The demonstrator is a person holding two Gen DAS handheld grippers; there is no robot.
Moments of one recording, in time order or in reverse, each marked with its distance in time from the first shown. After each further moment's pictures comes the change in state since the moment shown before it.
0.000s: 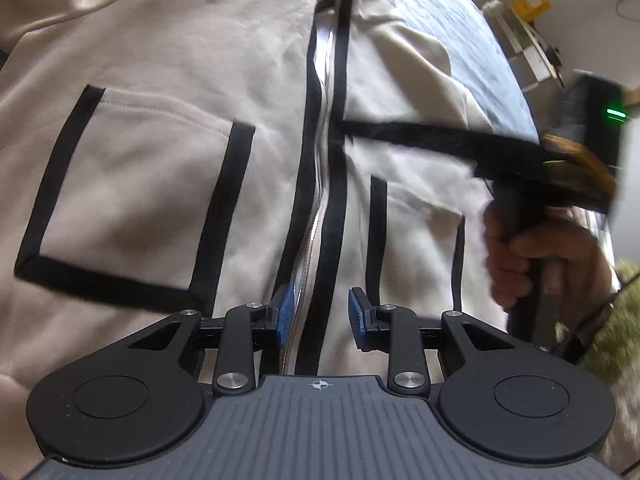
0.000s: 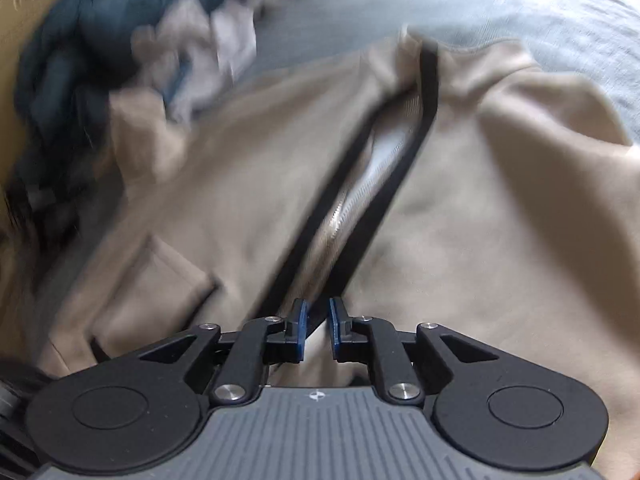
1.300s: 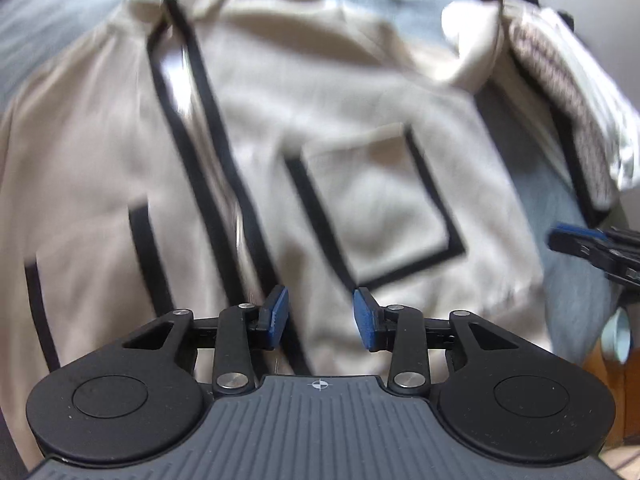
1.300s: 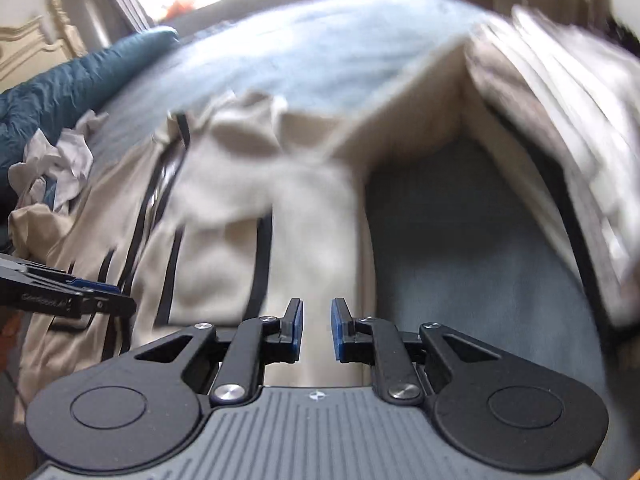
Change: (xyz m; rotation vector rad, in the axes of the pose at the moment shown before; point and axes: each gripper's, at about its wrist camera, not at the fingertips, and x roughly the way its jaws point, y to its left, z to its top) left arm 0.026 -0.095 0.007 0.577 0.074 0.119; right arm -0.201 -0.011 -0.176 0.446 -0.288 -0.450
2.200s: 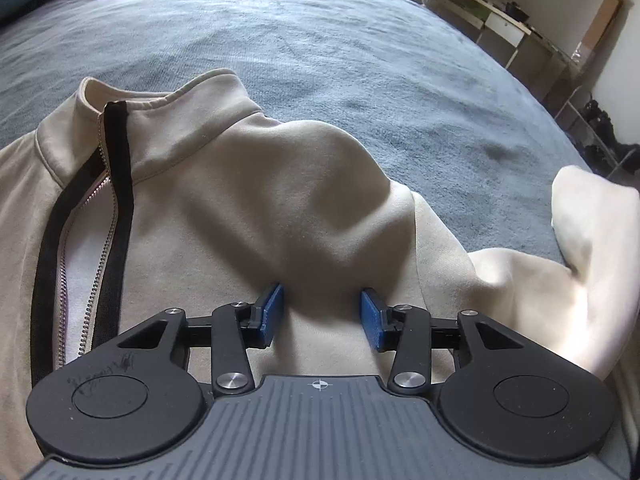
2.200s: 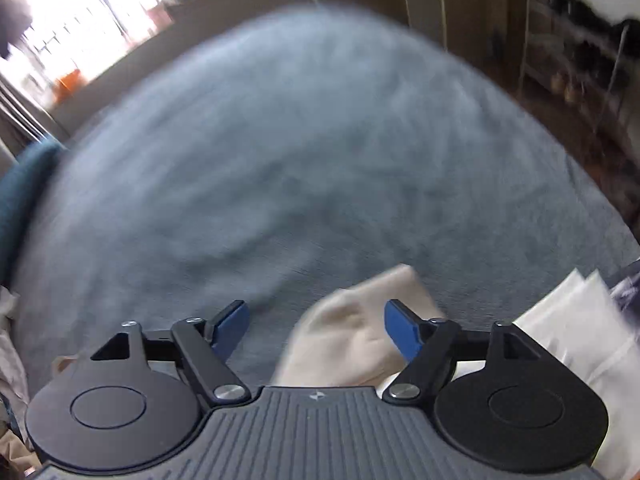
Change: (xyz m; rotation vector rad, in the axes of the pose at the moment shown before) left arm 0.131 -0.012 0.158 -0.232 -0.258 0.119; right arm 0.106 -0.244 0.350 0.321 0.174 -0.148
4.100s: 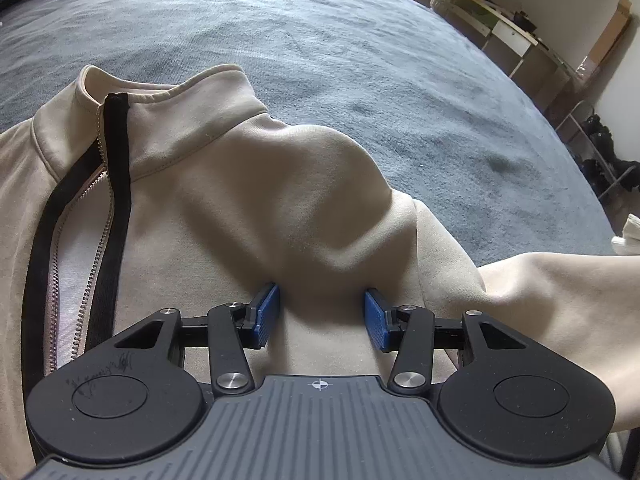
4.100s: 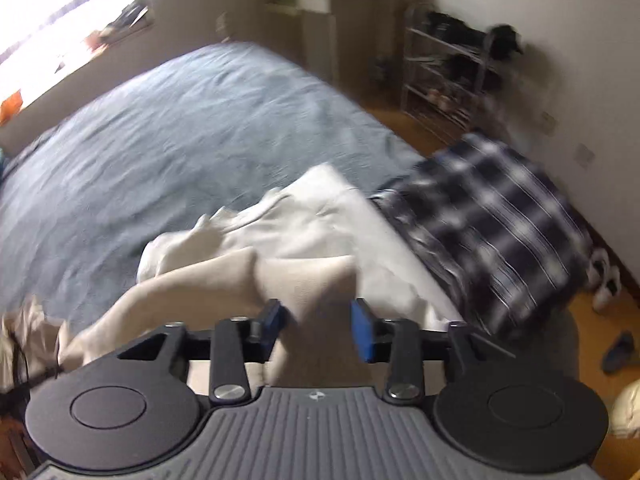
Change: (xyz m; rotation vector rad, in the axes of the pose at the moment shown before) left arm 0.005 0.002 0.007 -0.041 0.011 -0.019; right arm -0.175 -0.083 -0.195 0.117 -0.265 -0.192
